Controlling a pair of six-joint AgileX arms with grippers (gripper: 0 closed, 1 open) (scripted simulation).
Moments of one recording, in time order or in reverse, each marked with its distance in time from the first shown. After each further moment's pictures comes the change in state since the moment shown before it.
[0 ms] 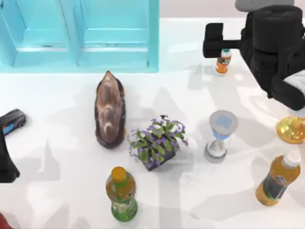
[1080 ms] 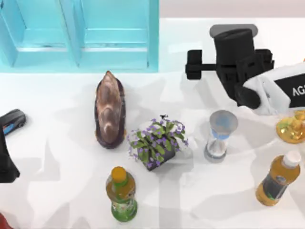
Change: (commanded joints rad) left arm 0.000 0.000 0.000 0.000 0.000 0.000; right arm -0.006 0.349 0.172 -0.038 0.021 0.071
